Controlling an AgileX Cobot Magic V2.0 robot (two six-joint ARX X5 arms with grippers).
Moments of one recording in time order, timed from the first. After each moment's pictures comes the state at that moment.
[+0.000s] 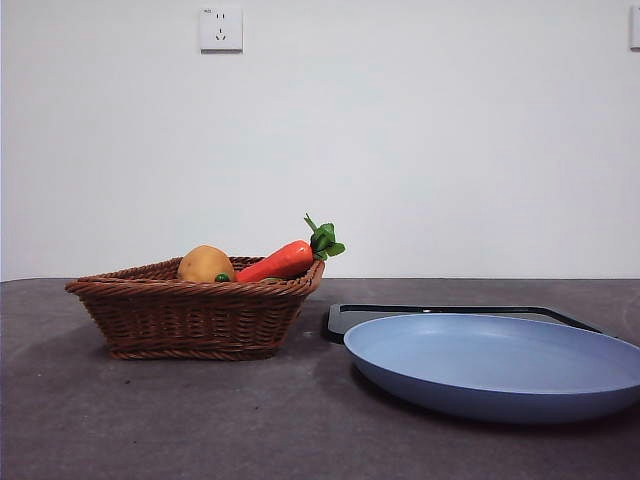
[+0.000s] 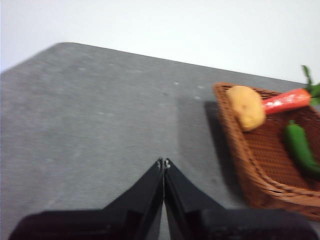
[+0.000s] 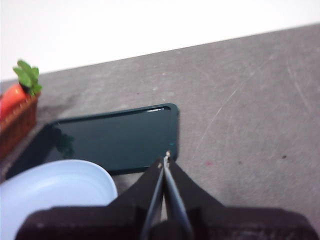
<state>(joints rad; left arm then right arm) 0.03 0.02 0.02 -0.14 0.04 -0.20 -0.05 0.00 0.02 -0.16 -0.13 0.17</state>
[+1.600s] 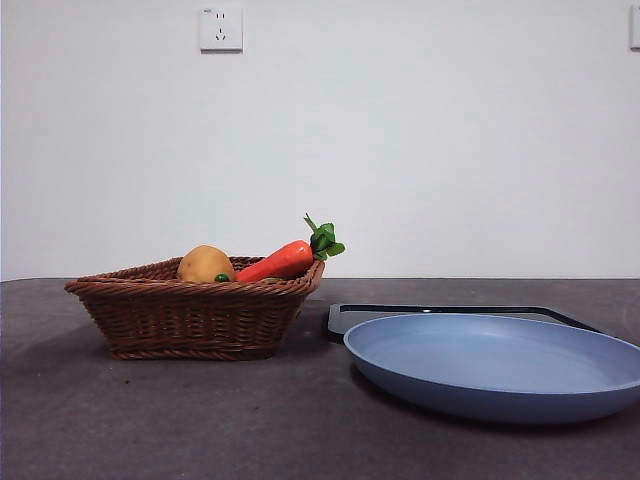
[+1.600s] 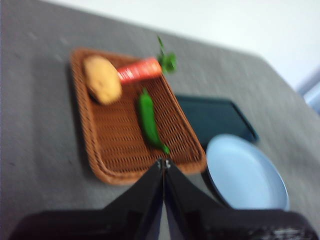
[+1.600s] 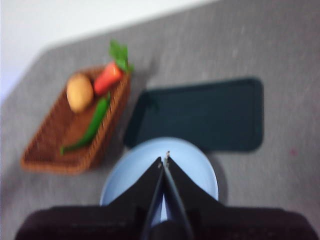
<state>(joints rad) 0.03 0.54 0.64 -0.55 0.56 -0.21 -0.03 0.61 0.80 -0.71 -0.42 0.16</state>
